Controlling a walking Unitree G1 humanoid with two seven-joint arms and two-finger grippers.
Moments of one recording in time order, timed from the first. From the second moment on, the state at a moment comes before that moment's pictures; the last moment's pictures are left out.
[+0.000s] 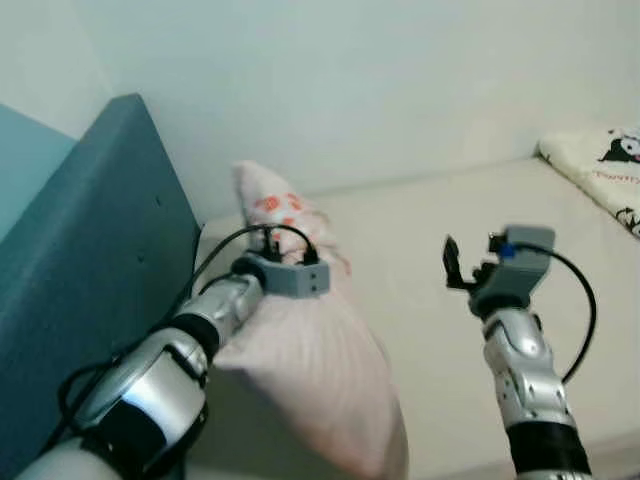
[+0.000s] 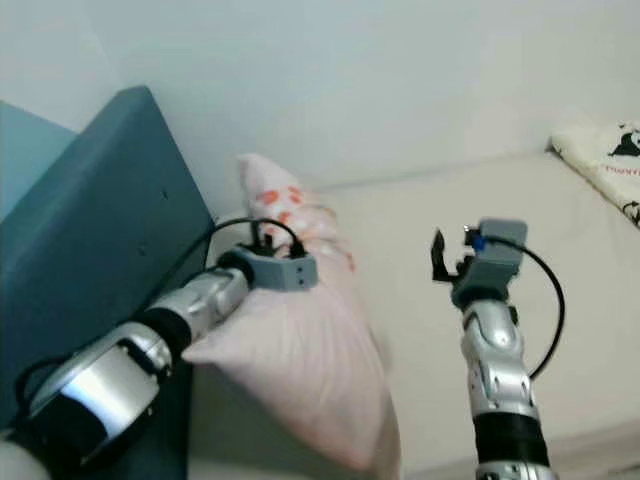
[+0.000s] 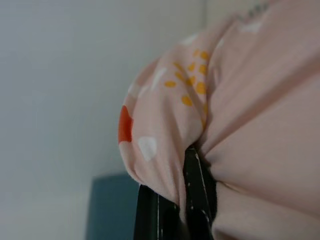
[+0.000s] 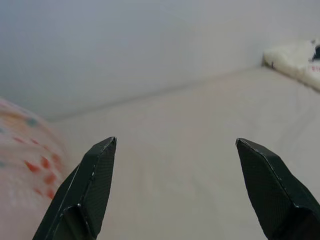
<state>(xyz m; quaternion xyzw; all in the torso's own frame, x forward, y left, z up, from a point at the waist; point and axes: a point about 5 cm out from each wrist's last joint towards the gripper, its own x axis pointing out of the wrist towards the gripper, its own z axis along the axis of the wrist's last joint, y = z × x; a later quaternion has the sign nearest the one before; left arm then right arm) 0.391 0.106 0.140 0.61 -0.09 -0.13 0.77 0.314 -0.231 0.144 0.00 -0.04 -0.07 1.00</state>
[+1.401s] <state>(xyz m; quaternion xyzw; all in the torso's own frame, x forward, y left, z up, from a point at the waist) 0.398 0.224 0.168 0.81 0.03 -0.03 0.58 0.291 -0.220 0.168 0.00 -0.02 -0.06 1.00</state>
